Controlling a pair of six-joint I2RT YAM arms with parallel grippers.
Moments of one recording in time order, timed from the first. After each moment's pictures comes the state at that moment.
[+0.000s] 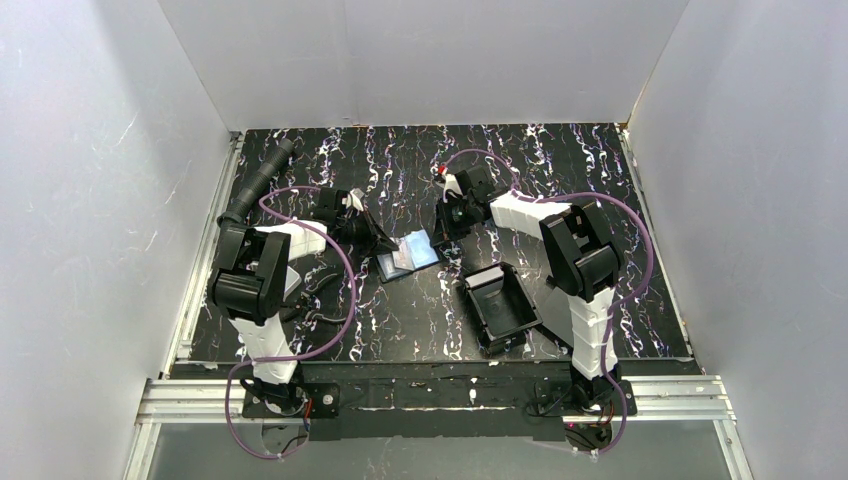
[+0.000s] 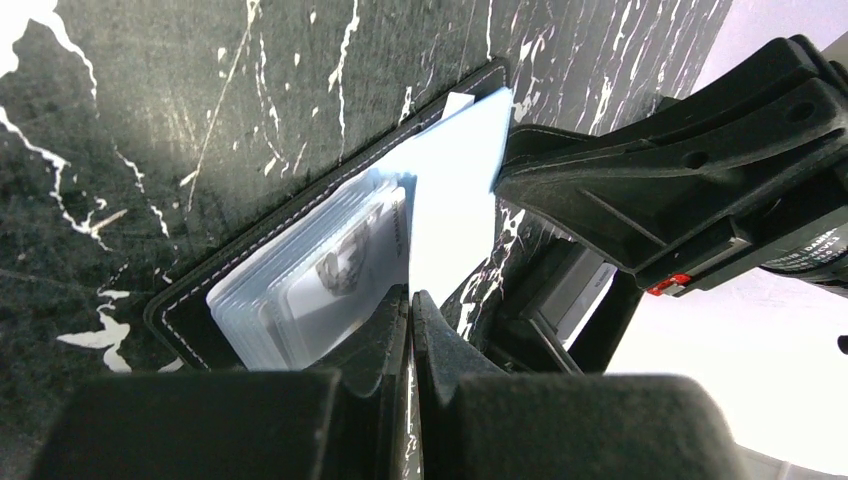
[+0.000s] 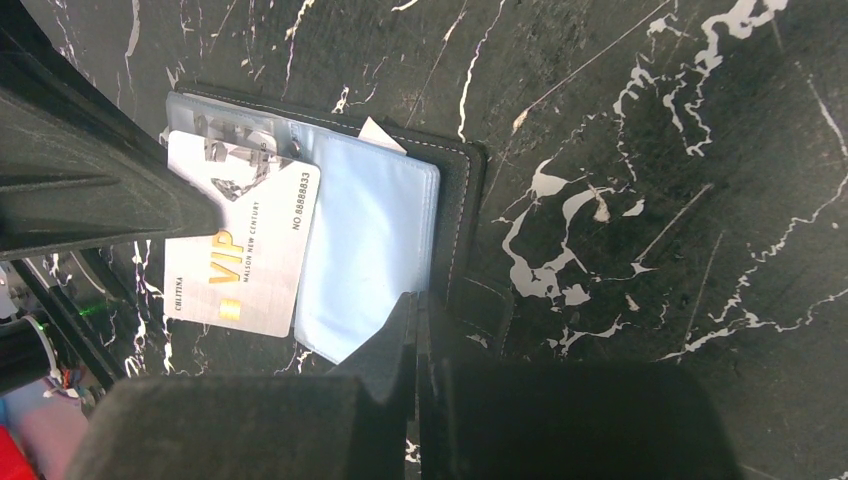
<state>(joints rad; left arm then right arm) -0.25 1.83 0.94 -0.03 0.61 -0.78 0.55 2.08 1.40 -0.25 -0.50 0.29</state>
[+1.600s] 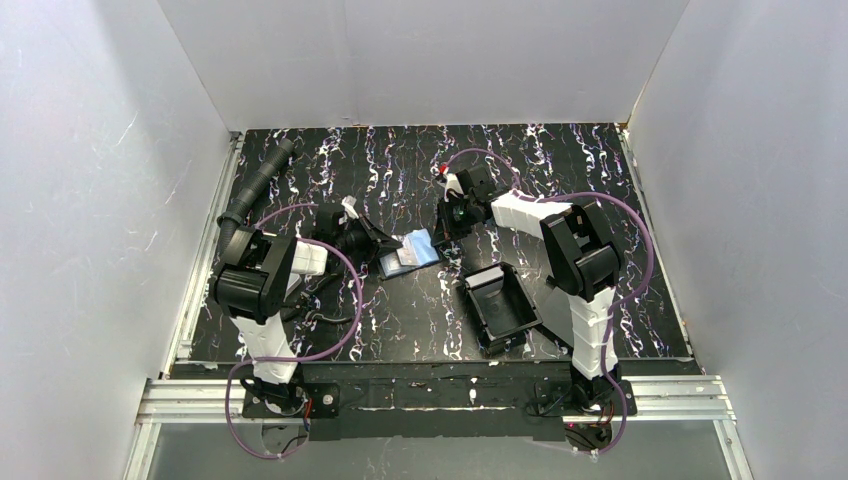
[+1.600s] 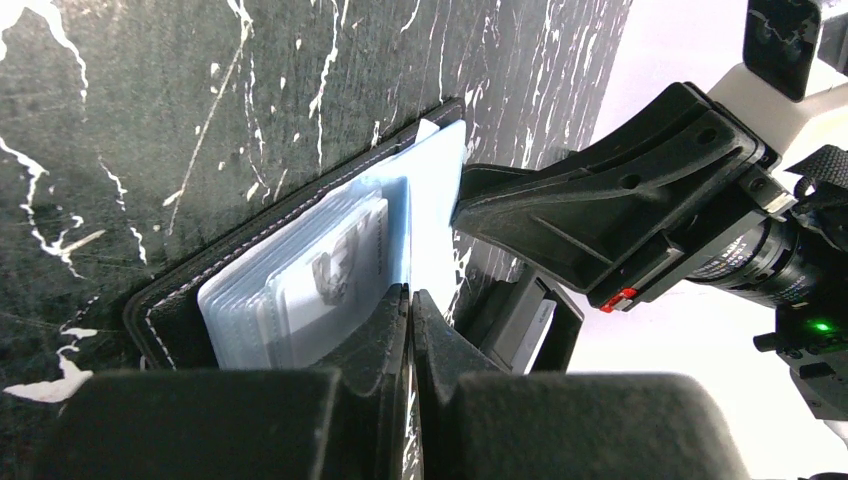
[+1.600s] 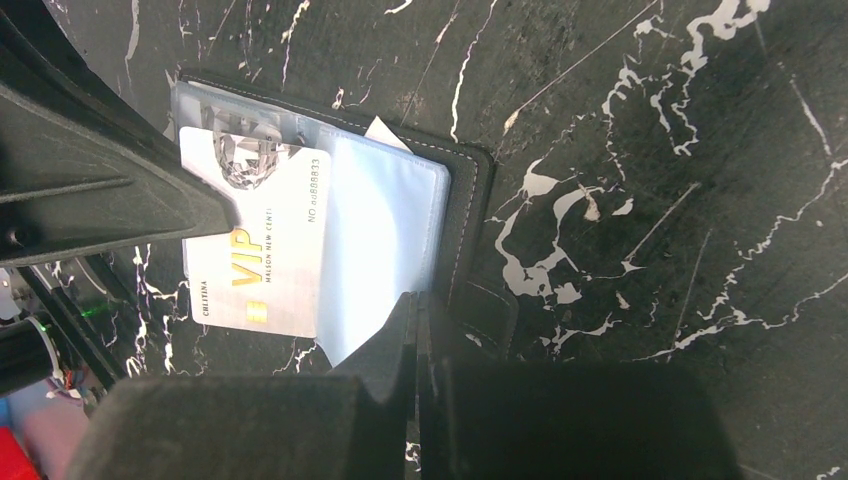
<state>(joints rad) -0.26 1.84 0.72 0.49 0.59 -1.04 0.55 2.08 1.40 -0.25 -0.50 0.29</state>
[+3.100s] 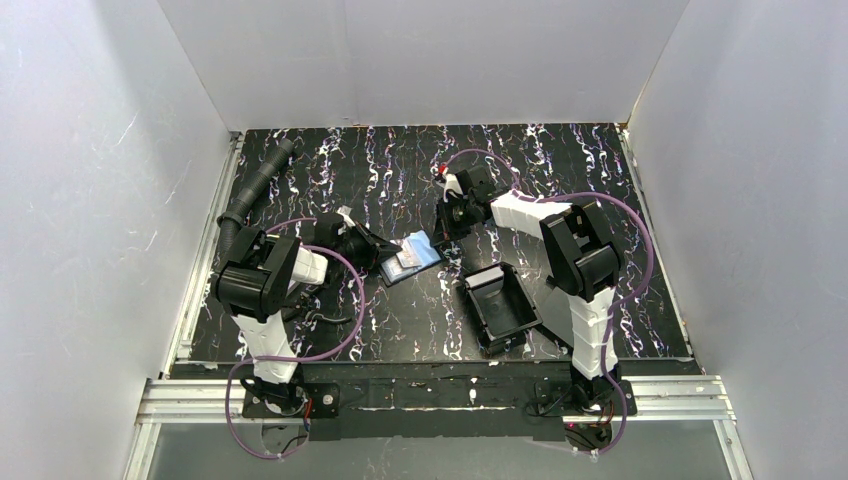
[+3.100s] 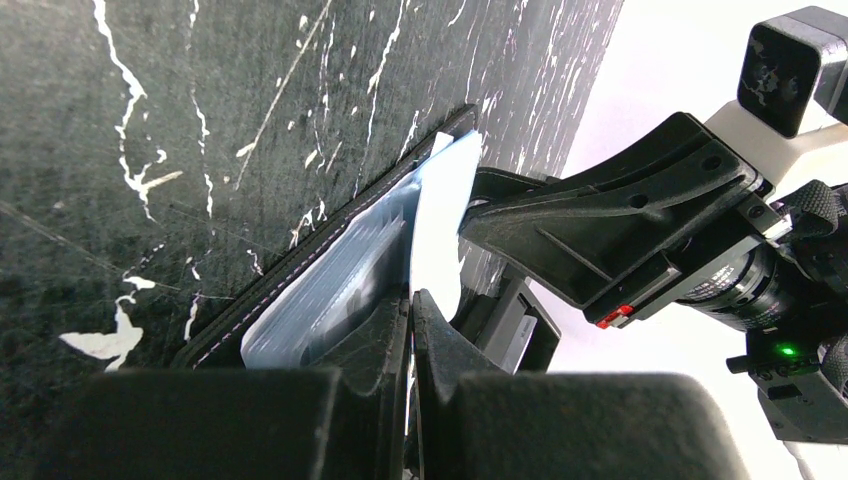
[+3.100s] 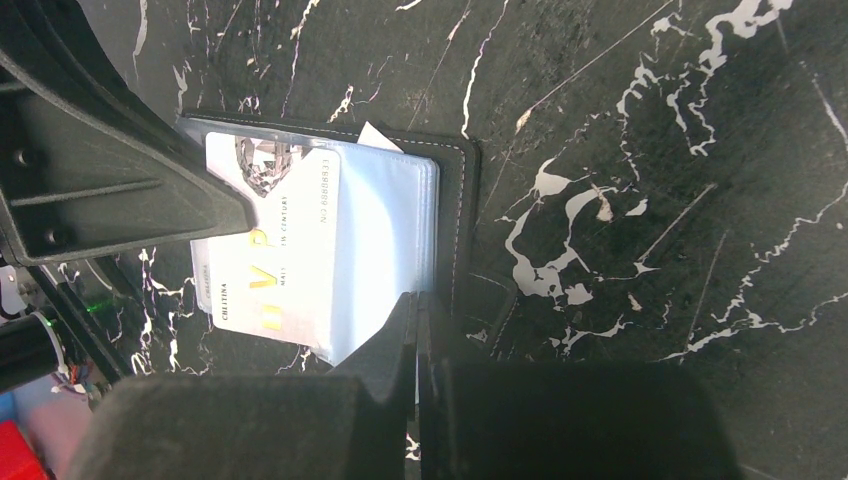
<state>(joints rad) -0.26 1.85 0.63 0.62 0.54 -1.18 0.55 2.08 1.40 -0.25 -0.51 0.29</state>
